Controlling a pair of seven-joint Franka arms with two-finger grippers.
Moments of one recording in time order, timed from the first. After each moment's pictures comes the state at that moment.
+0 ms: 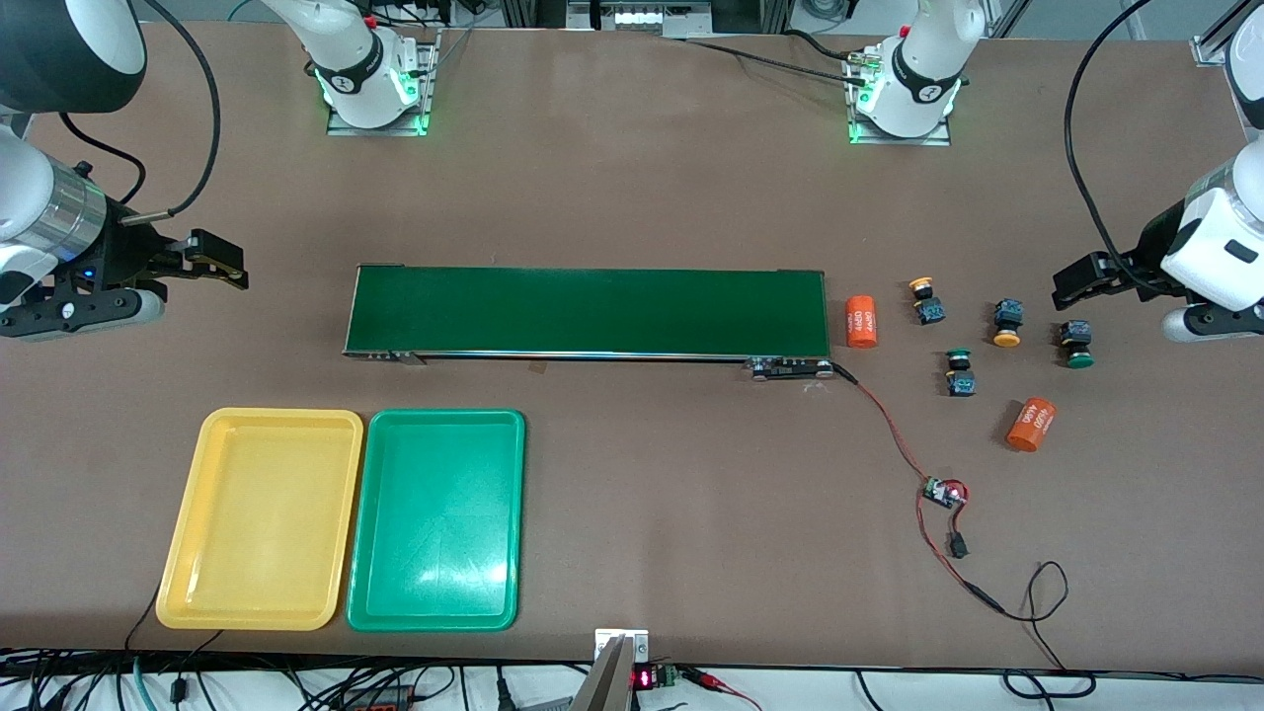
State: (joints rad) left arm 0.11 0.10 -0.13 -1.57 0.04 1.65 -0.15; right arm -0.04 0.15 0.13 -1.53 0.01 1.61 -0.08
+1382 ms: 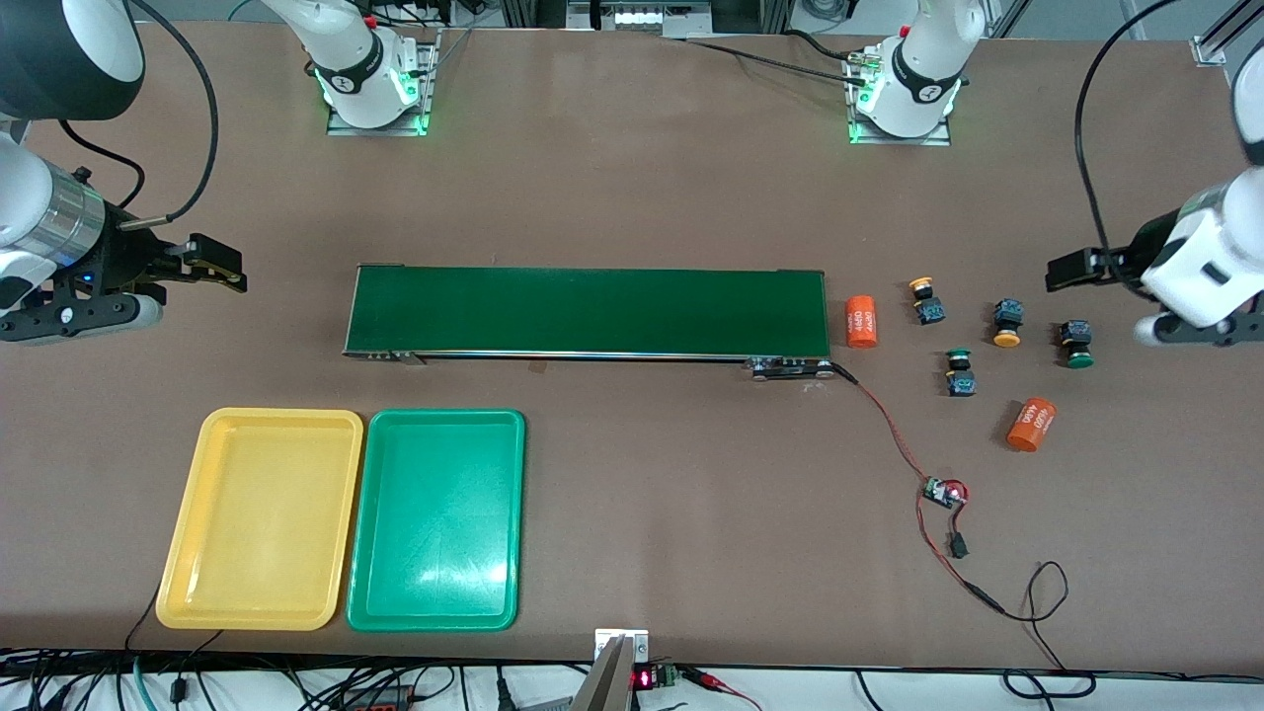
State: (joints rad) left arm 0.13 0.19 -0.13 -1.56 0.03 1.51 -0.05; right arm -0.04 0.16 0.13 -1.53 0.01 1.61 -0.08
